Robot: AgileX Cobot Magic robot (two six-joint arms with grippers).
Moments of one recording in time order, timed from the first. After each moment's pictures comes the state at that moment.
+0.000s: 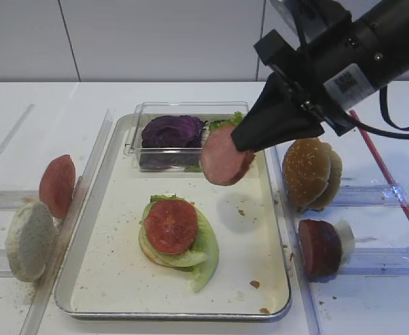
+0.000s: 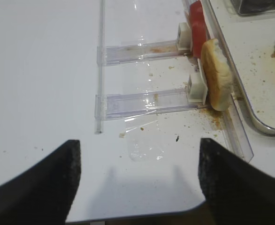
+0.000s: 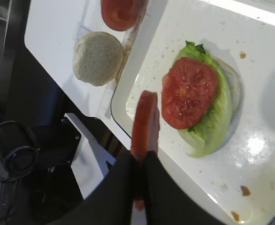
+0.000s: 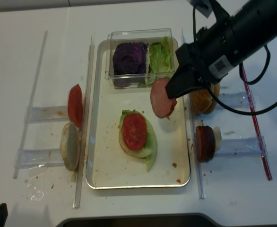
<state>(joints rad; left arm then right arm) 0.00 -0.02 -0.49 0.04 1.18 0.01 0.26 1.55 -1.16 0.96 1.22 -0.51</state>
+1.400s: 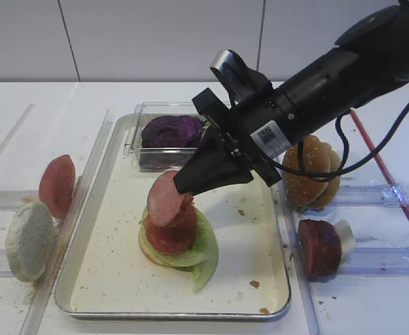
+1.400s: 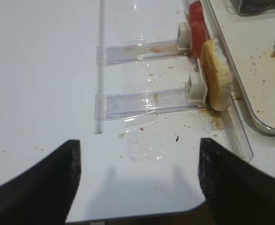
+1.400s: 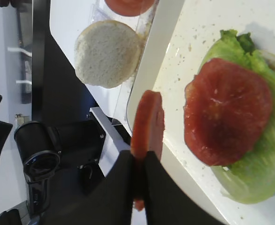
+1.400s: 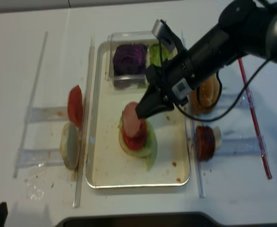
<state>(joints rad) 0.00 -0.02 -0.49 0.04 1.18 0.01 0.36 1.81 -1.16 1.18 1.19 -0.64</state>
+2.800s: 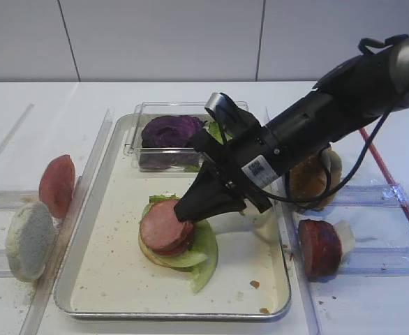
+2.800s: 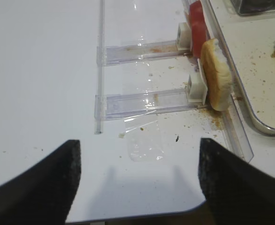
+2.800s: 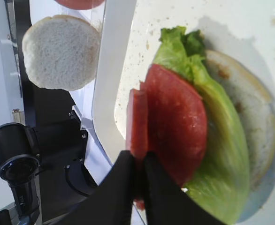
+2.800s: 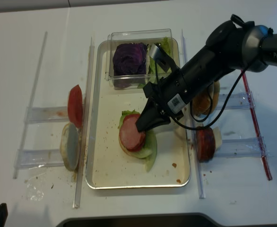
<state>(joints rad) 0.00 -0.02 -0.49 0.04 1.18 0.01 0.36 1.97 -1.16 1.22 1.18 -0.74</state>
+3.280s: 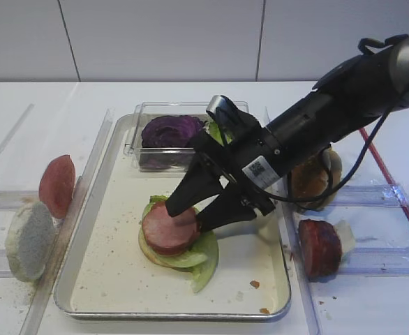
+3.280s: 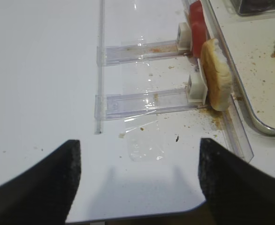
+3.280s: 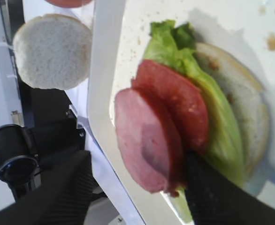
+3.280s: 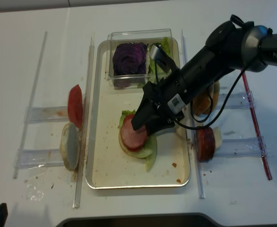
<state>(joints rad) 0.00 -0.02 -0.49 0.04 1.18 0.01 0.36 1.98 -1.16 1.20 1.18 -0.70</state>
